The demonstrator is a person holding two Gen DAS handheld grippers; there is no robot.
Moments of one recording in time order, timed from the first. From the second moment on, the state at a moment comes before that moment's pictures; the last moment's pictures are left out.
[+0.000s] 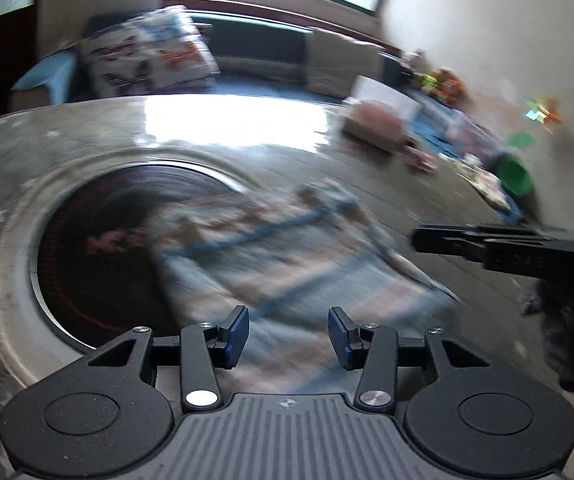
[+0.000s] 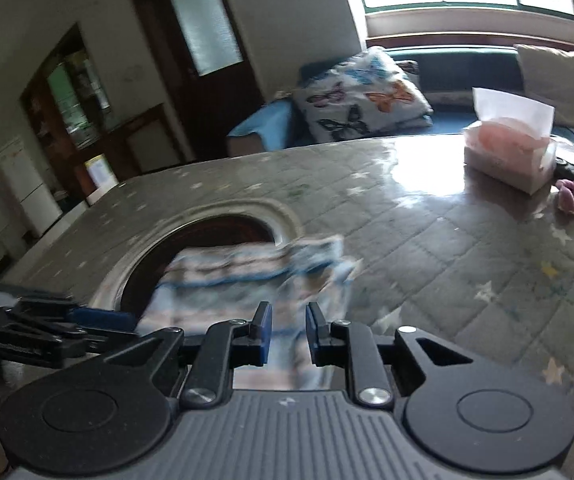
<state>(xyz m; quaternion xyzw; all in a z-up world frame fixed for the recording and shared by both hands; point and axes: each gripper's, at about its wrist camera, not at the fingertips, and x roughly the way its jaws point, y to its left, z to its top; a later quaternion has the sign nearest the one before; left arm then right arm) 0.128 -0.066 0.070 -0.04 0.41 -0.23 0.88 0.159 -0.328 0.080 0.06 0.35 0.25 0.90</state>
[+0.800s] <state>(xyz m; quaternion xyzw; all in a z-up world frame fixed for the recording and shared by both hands) 0.125 -0.042 0.039 -0.05 0.44 -0.21 0.87 0.130 -0.306 0.049 0.02 0.37 0.26 0.89</state>
